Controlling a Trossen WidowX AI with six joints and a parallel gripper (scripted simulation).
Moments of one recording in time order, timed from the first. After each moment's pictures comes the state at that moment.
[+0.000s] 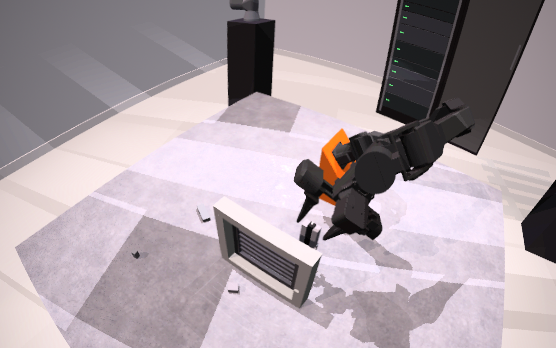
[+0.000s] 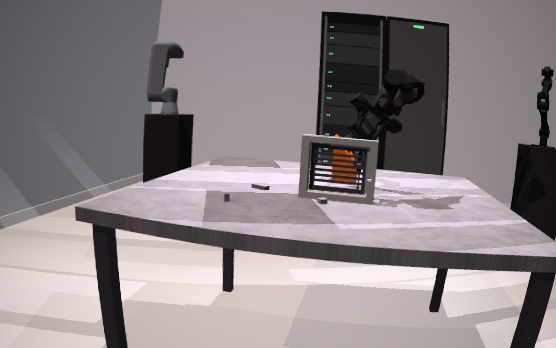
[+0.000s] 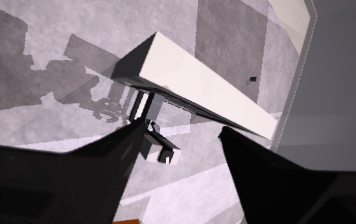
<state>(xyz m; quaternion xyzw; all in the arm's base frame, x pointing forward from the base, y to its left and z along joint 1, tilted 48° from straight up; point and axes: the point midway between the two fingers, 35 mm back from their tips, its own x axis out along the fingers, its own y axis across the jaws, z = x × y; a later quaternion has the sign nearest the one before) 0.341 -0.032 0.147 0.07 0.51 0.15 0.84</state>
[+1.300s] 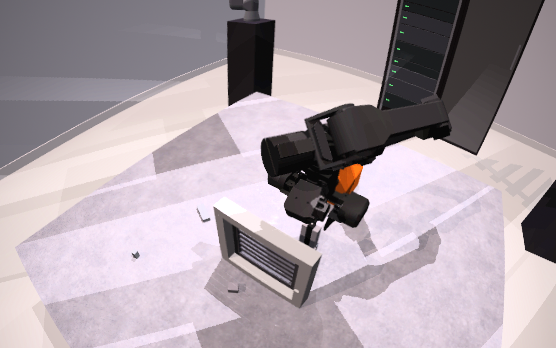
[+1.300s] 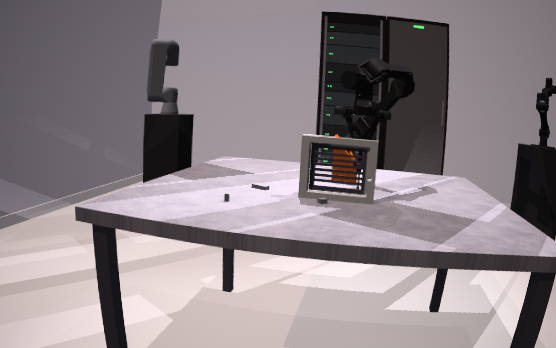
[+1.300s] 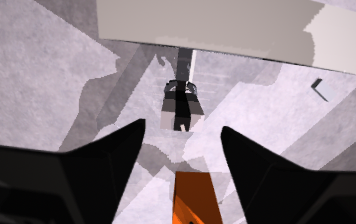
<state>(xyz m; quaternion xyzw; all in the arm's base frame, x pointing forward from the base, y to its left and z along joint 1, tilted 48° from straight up) 0.320 -0.040 0.118 0.31 0.63 0.25 0.66</state>
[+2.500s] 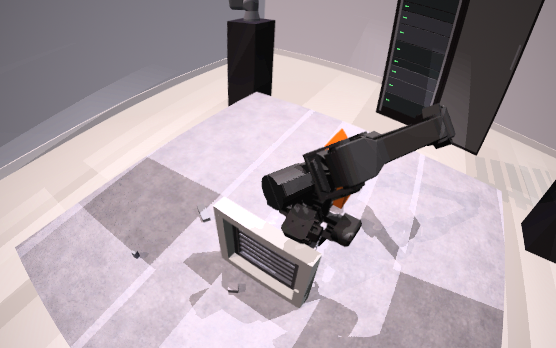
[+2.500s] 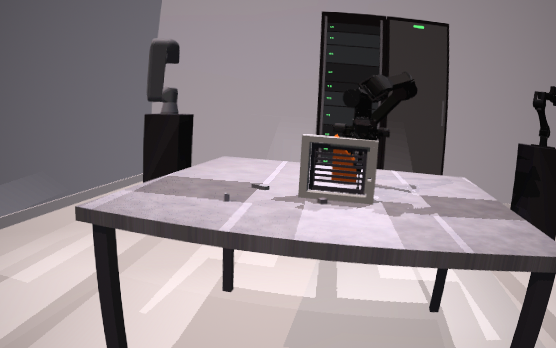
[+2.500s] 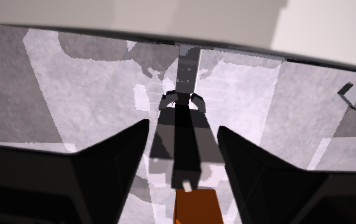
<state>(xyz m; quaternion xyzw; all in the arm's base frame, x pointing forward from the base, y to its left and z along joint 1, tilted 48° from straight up) 0.322 0.001 0.080 0.31 0.63 0.25 0.66</state>
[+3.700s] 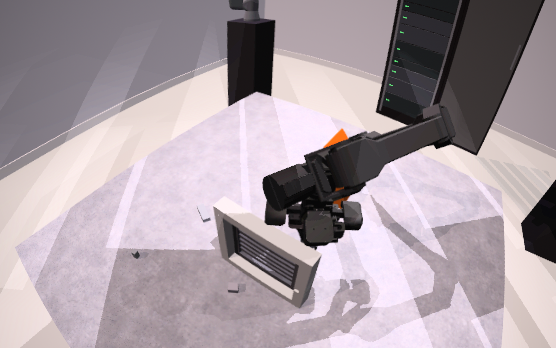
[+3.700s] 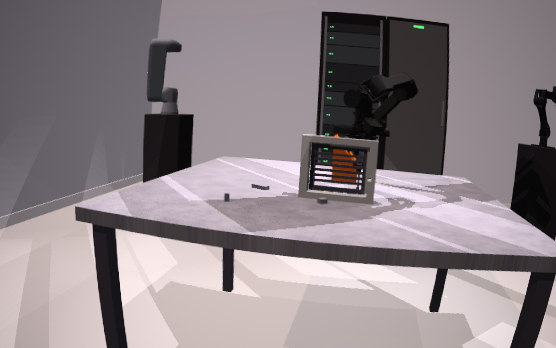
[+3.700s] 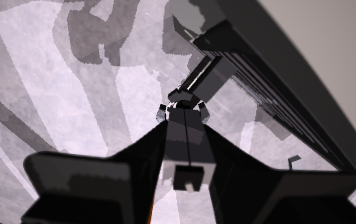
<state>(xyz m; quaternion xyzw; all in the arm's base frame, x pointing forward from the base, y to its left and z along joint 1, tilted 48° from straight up) 0.322 0.003 0.080 0.12 0.54 0.42 0.72</state>
